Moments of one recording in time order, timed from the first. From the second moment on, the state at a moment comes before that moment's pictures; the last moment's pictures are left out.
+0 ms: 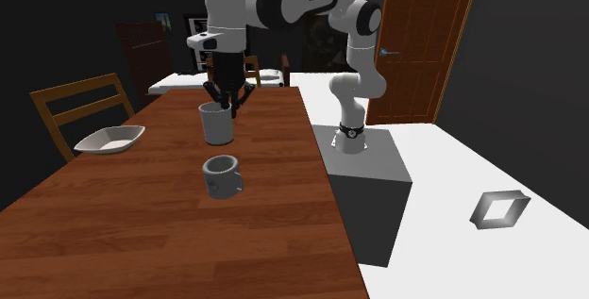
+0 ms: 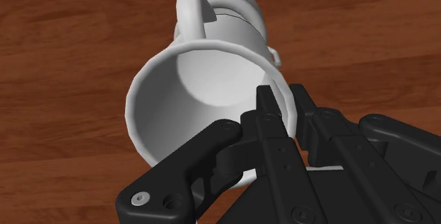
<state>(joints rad) -0.18 0.26 -0.52 -1.49 0.09 1.79 -0.82</state>
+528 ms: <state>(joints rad) -0.18 0.26 -0.51 -1.60 0.09 1.90 -0.82</state>
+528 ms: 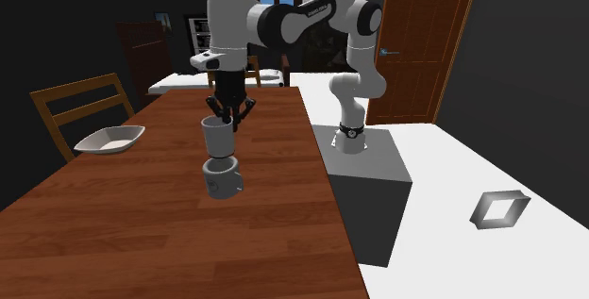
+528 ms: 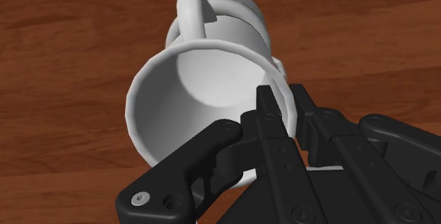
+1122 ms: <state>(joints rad) -0.17 0.28 -0.51 -1.67 0.10 1.99 -0.82</state>
